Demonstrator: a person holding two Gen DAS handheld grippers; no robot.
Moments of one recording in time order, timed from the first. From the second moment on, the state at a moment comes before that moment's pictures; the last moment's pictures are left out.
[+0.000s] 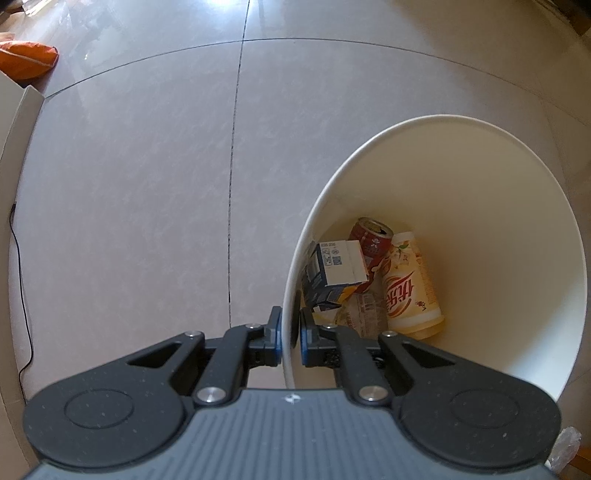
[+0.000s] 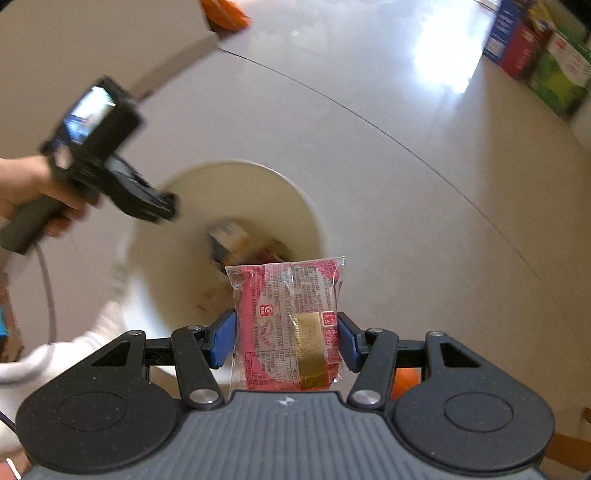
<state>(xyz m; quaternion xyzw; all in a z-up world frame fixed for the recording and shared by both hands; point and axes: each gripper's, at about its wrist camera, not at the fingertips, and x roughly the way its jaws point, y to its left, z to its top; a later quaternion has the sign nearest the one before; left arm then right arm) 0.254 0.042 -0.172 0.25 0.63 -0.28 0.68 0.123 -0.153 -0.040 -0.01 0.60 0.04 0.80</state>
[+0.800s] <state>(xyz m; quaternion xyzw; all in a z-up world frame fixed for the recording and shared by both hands) 0.254 0.039 -0.171 0.25 0.63 -0.28 0.68 0.101 -0.118 -0.078 0.02 0.57 -0.03 0.82</state>
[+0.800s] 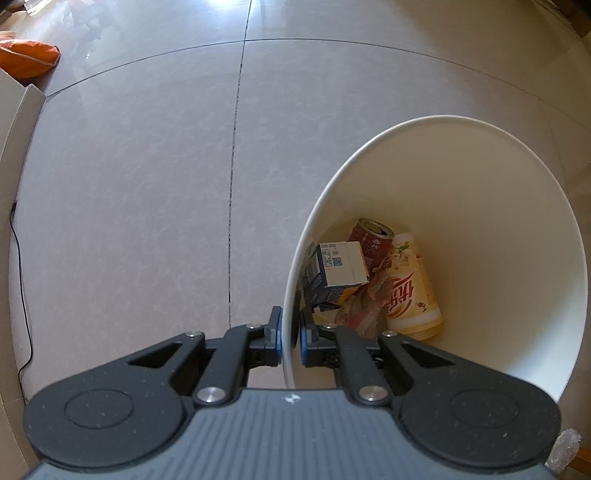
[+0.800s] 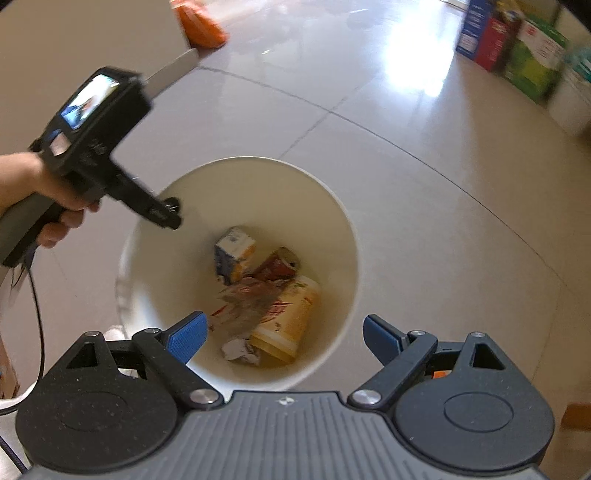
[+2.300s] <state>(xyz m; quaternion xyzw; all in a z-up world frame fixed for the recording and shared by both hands) 0.244 0.034 -0.170 0.27 0.61 -0.26 0.69 -0.032 -0.306 -0.374 -0.04 0.69 -0.14 0.71</state>
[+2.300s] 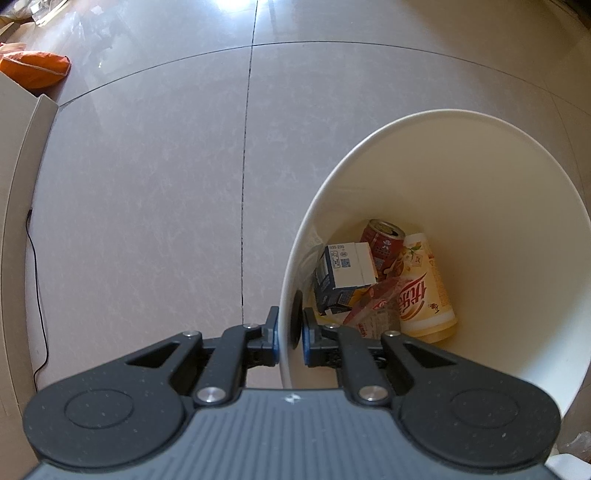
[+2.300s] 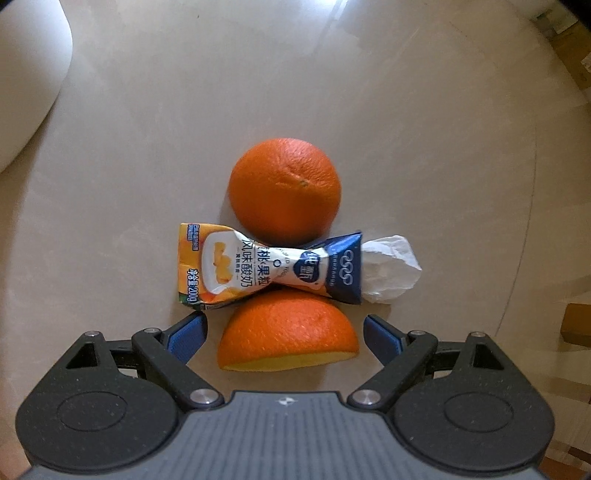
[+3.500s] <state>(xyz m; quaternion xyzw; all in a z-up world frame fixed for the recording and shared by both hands) 0.248 0.035 -0.171 0.27 0.62 -0.26 0.69 -0.010 -0.286 -0.194 0.06 0.66 -0.17 0.73</state>
